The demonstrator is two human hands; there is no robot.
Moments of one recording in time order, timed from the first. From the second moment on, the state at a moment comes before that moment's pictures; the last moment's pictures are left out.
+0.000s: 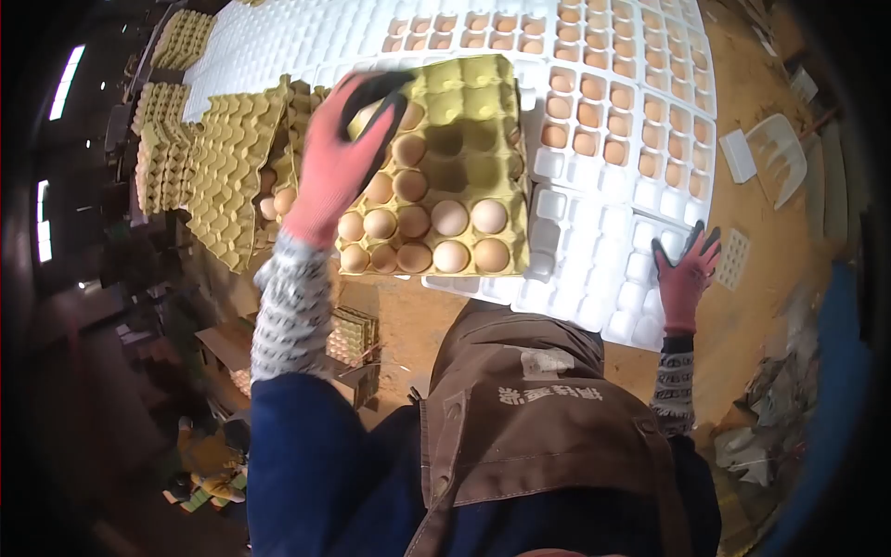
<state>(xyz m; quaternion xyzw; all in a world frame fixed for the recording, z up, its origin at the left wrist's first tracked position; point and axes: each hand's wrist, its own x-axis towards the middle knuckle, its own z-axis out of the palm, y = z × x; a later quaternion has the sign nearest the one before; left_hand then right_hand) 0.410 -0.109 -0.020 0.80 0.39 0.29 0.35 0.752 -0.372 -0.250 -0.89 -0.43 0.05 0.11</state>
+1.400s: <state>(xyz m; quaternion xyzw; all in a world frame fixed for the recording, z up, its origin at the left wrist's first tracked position) 0.302 -0.135 -0.082 0.92 0.39 0.02 0.07 0.540 -0.169 -0.092 -0.66 -0.62 0.28 0.33</state>
